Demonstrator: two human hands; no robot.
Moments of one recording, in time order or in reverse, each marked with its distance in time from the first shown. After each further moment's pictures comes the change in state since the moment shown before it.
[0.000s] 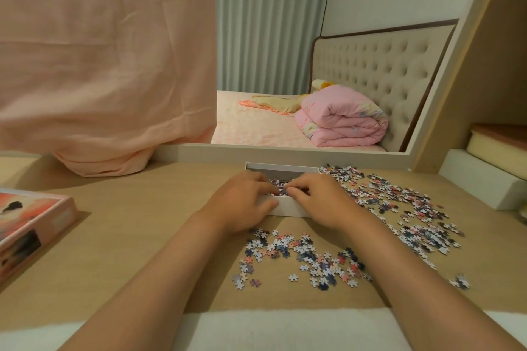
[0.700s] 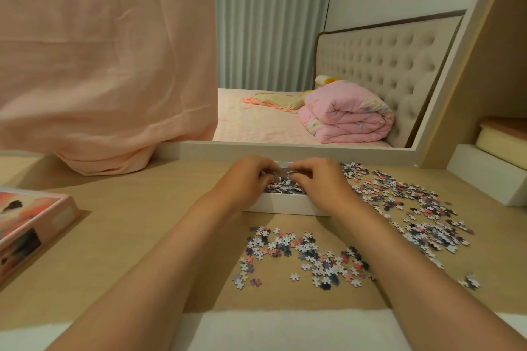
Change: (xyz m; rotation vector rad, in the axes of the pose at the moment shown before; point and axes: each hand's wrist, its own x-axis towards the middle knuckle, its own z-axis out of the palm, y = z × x) left_hand 0.027 0.004 -0.008 -0.236 0.068 -0.113; right_hand 0.022 0.006 0.006 0.211 0.180 0.111
